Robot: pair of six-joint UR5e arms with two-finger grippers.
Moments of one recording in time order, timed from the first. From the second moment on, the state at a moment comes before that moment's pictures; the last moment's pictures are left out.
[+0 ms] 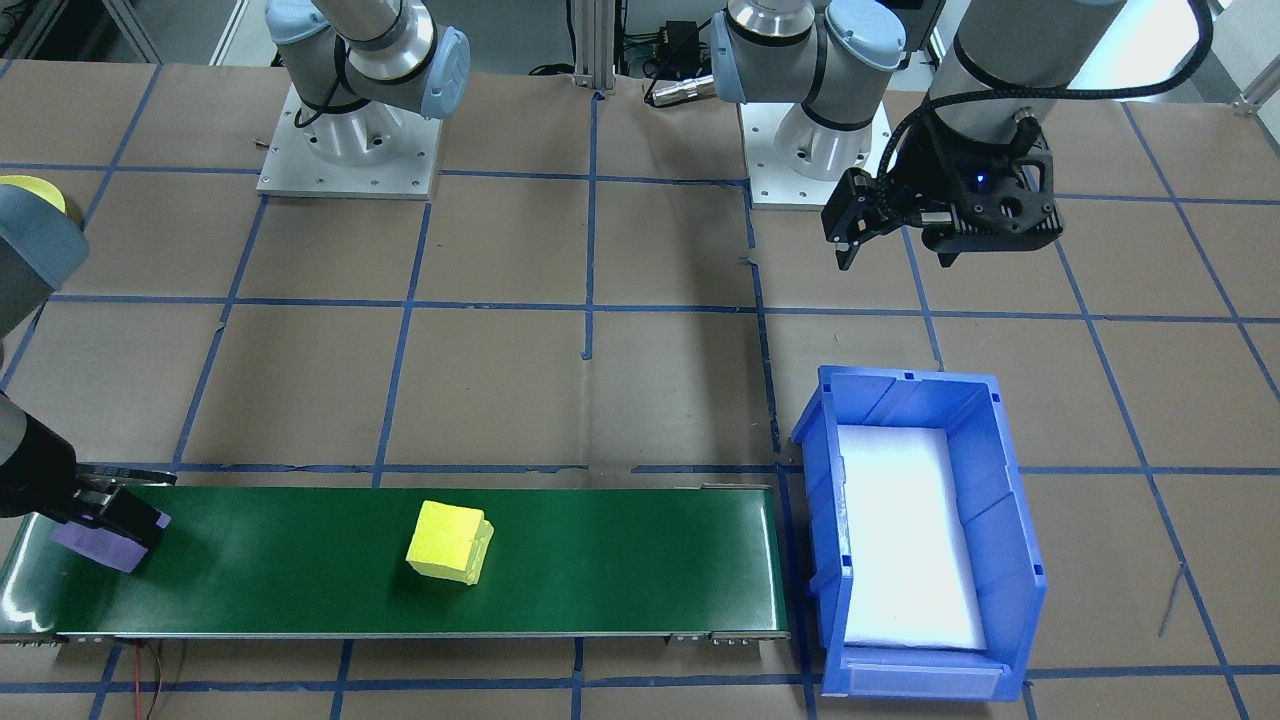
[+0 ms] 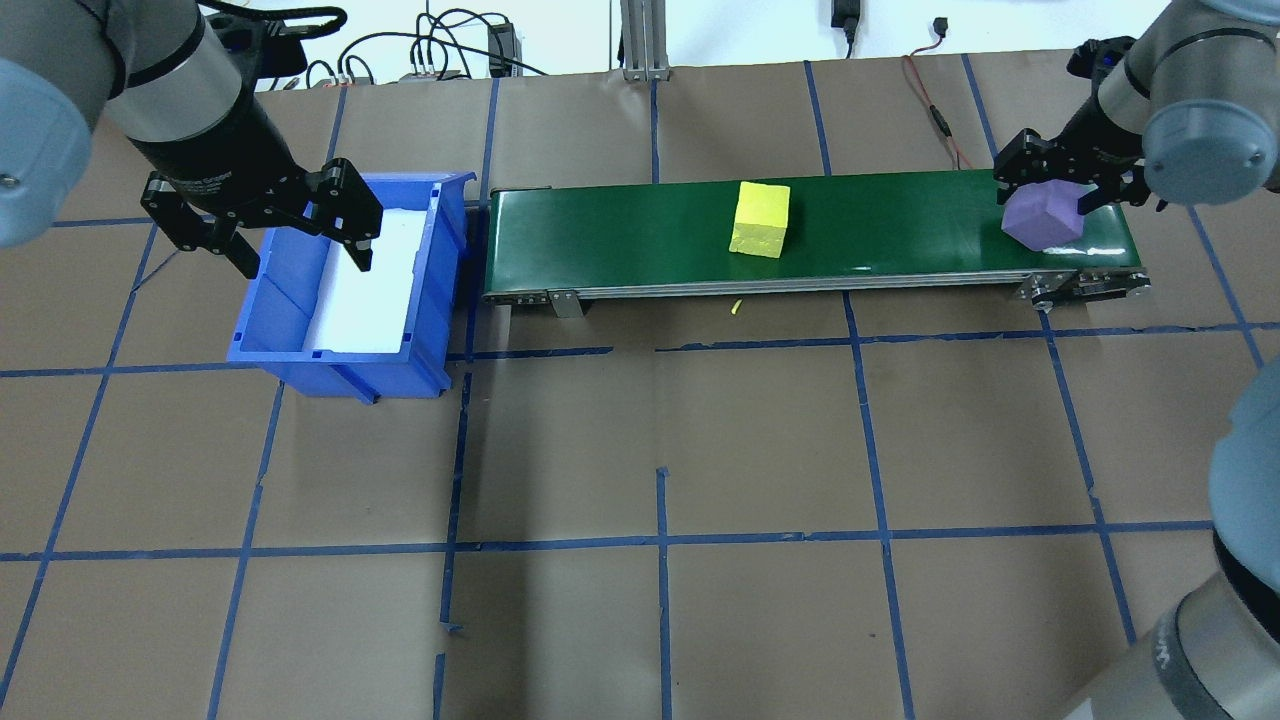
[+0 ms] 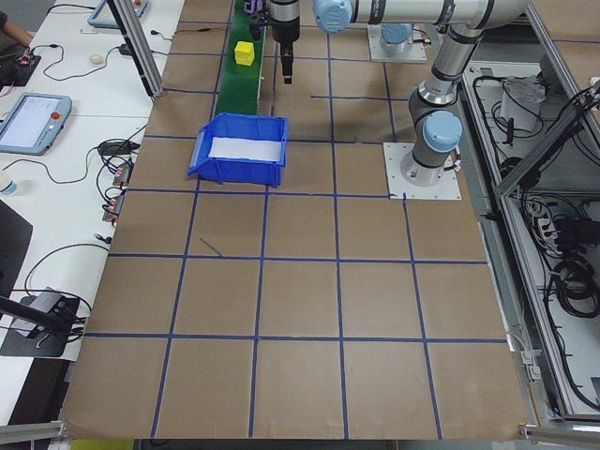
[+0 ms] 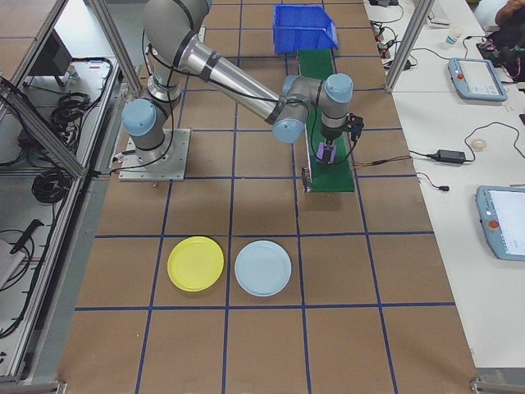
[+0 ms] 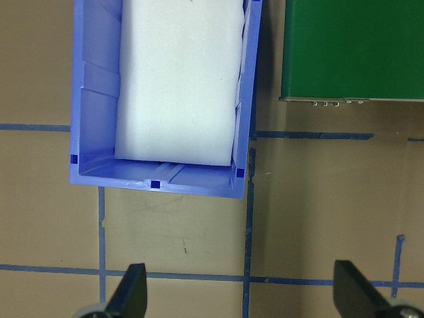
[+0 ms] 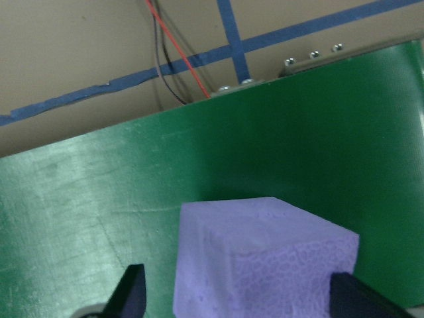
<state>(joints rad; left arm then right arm) -1.53 -1.57 -1.58 -1.60 1.60 0.01 1.20 -1.13 1.60 -2.10 -1.49 -0.11</state>
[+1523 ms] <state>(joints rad) -1.52 -1.59 -1.55 -1.56 1.60 0.06 0.80 -1.16 1.60 -2.07 -1.53 -0.72</state>
